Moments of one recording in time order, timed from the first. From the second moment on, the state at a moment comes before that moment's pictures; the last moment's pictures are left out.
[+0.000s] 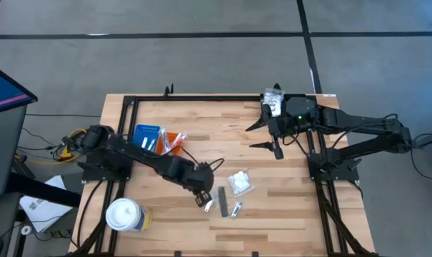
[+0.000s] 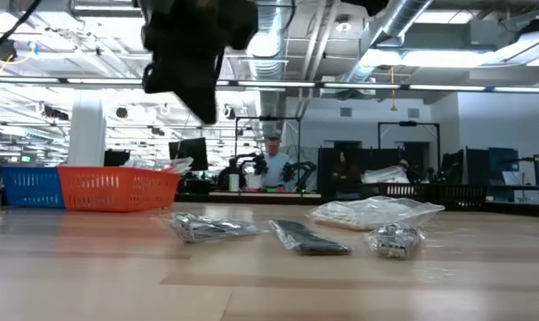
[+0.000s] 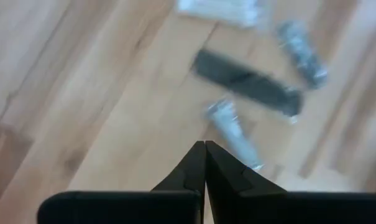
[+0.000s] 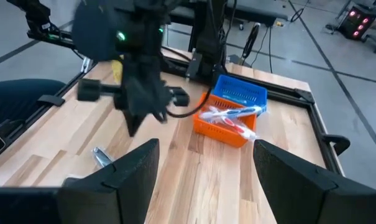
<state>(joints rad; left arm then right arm) -0.32 1.76 1.31 -0.73 -0.13 -0.82 -0.12 1.07 1.07 -0.41 -0.23 -0.29</state>
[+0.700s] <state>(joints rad) -0.30 2.00 1.31 -0.41 0.27 -0.71 -0.12 1.07 1.07 -0.40 -0.23 -0.29</state>
